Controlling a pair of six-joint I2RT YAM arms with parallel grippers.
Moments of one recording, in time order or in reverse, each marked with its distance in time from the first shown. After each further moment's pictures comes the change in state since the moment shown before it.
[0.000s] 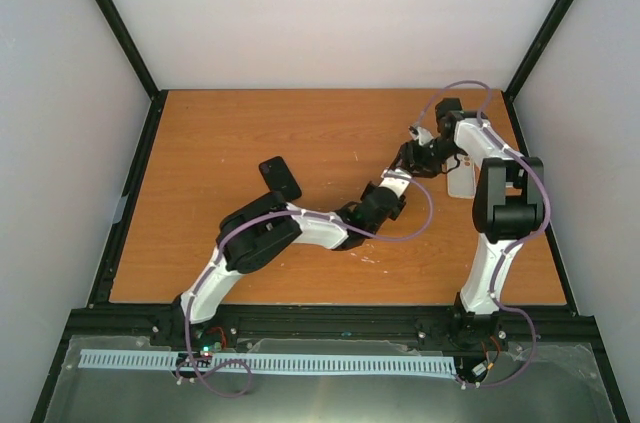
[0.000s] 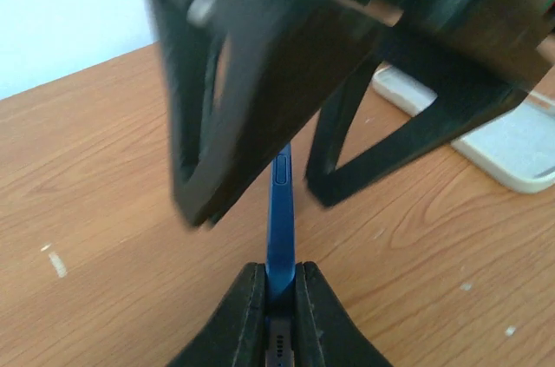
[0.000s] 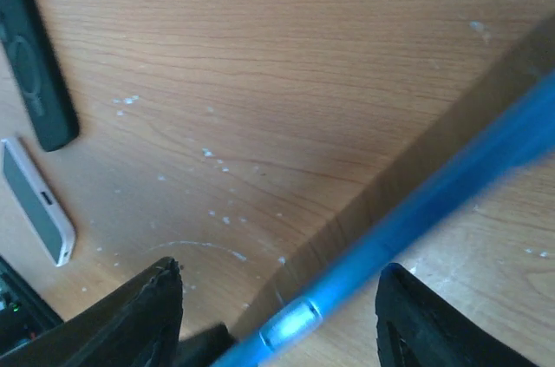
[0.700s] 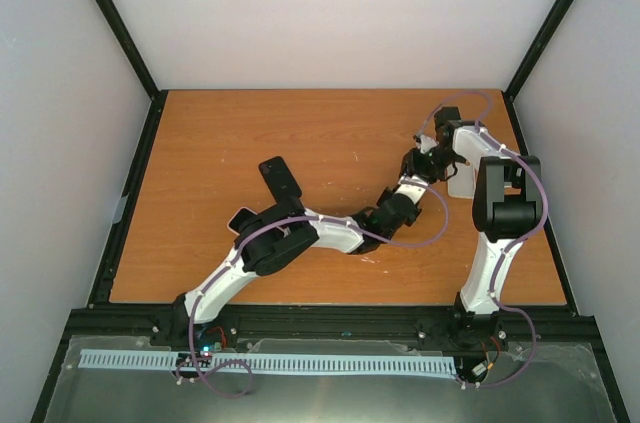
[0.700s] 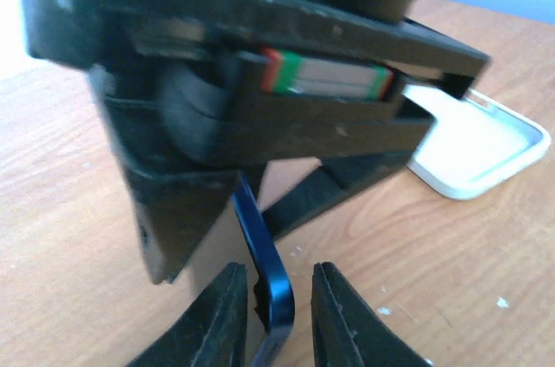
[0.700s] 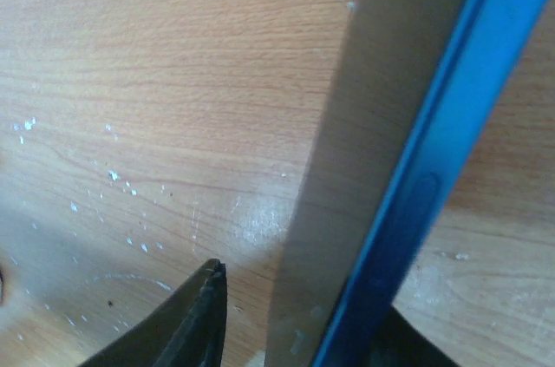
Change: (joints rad) left arm -0.048 0.172 0.215 -0.020 -0.013 0.000; right arm 0.004 0.025 -0.084 0.108 0.143 0.076
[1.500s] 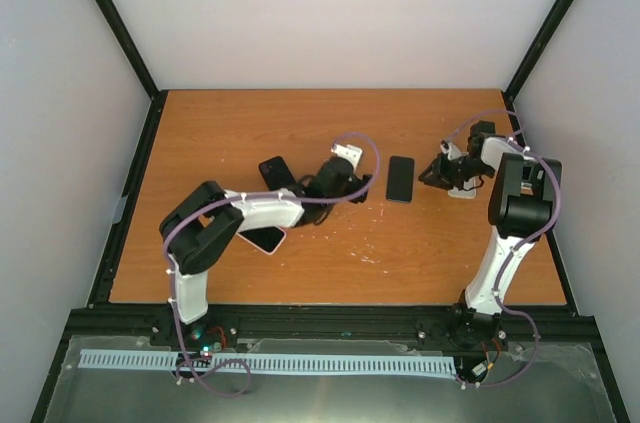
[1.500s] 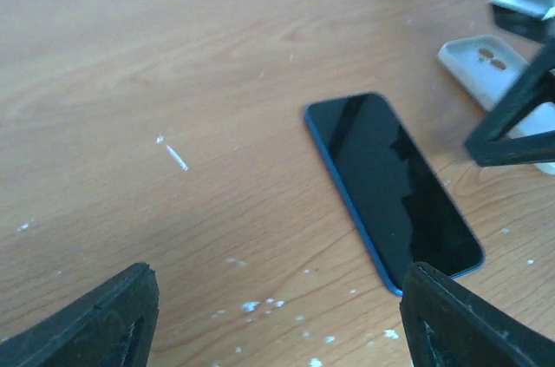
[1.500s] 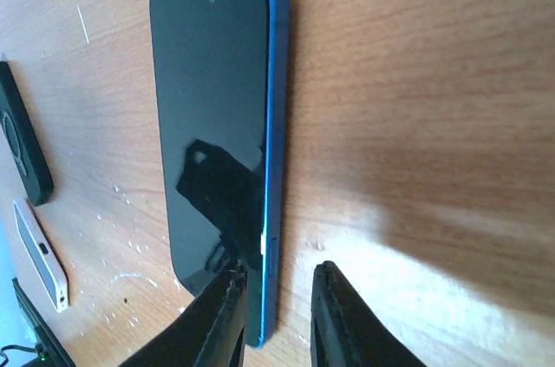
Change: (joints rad) left arm 0.202 -0.473 -0.402 -0.238 0.251 -0.235; right arm -0.210 0.035 -0.095 0.103 -0.238 -0.056
